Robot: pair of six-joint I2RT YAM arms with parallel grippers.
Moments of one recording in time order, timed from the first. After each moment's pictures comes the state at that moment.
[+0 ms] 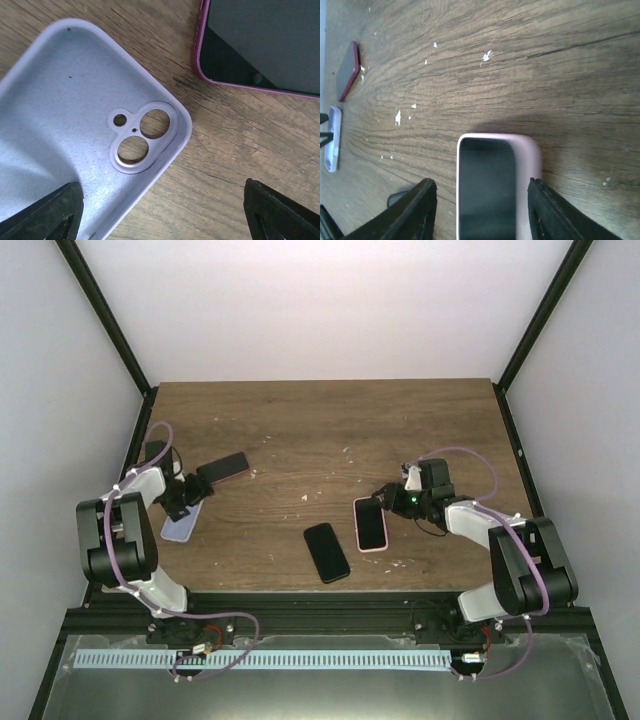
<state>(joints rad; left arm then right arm) 0.21 1.60 0.92 -0.62 0.24 -0.43 0.22 1.43 0.58 0.01 -0.53 0.56</state>
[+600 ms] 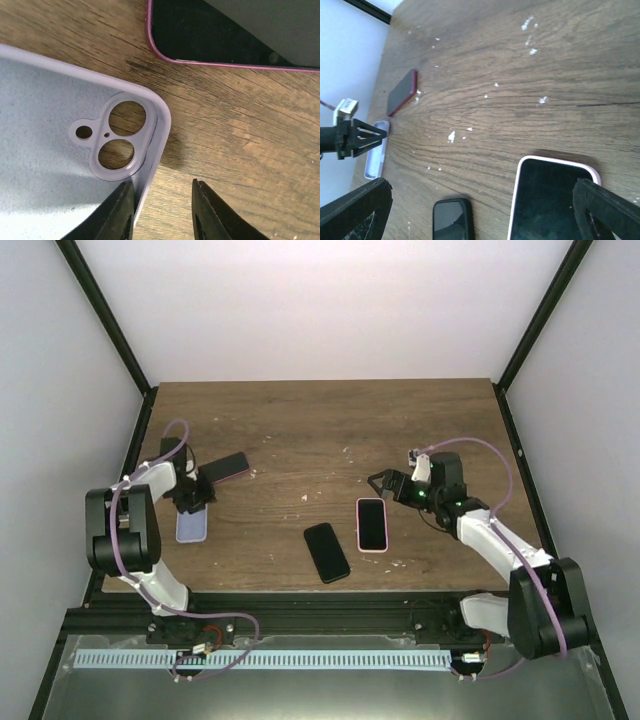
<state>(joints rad) 0.13 1.68 0.97 -0.65 0.24 -0.40 0.22 1.23 0.59 -0.02 -0.53 0.56</state>
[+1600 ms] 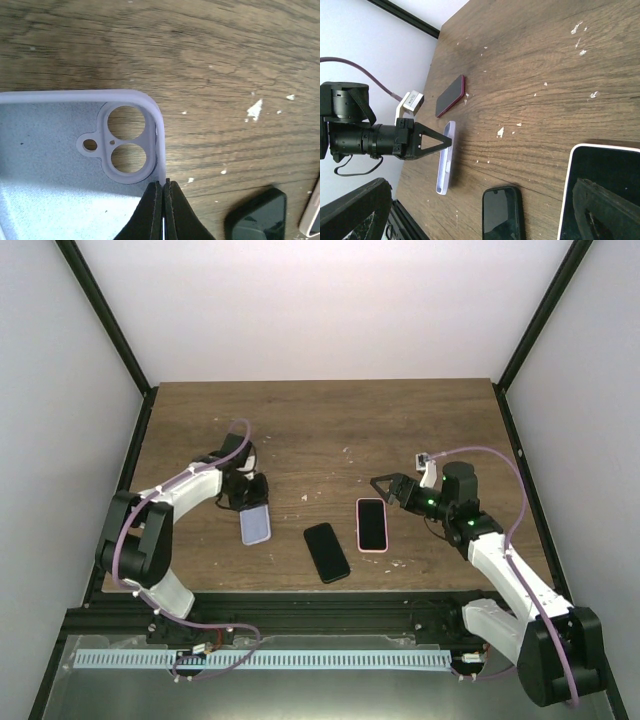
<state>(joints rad) -0.30 1.63 0.99 -0.62 0.30 -0.55 0.22 0.97 0.52 -0.03 -0.62 0.70</state>
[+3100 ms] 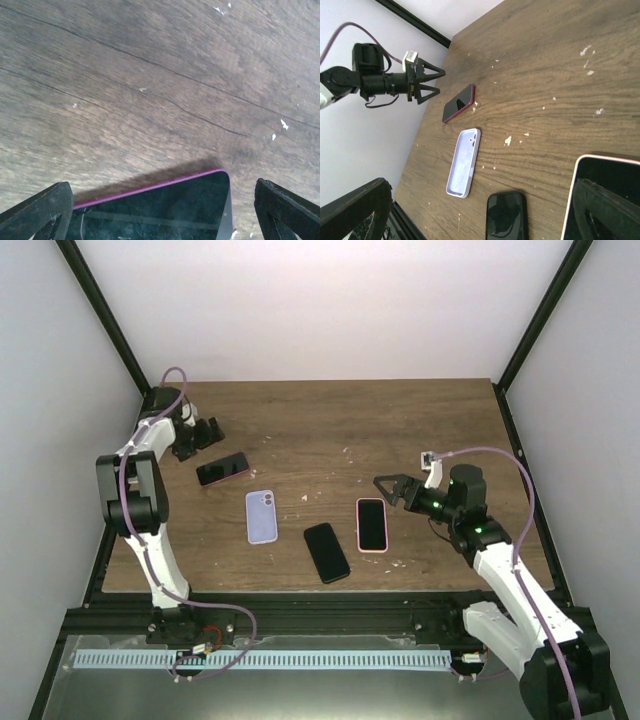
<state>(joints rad) 0.13 1.99 1.51 -0.63 0.29 -0.32 0.22 0.85 0.51 -0.06 -0.61 0.67</state>
